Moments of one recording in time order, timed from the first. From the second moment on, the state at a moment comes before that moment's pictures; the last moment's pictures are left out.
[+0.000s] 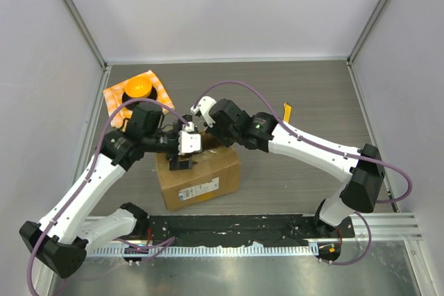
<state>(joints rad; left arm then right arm) -0.49 1.01 1.08 -0.87 0.72 0.94 1.01 1.58 1.44 -0.63 0.23 -0.09</state>
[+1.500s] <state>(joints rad) -0.65 0.95 0.85 -0.28 0.36 0.78 1.07 1.56 1.54 -0.79 0.27 0.06</state>
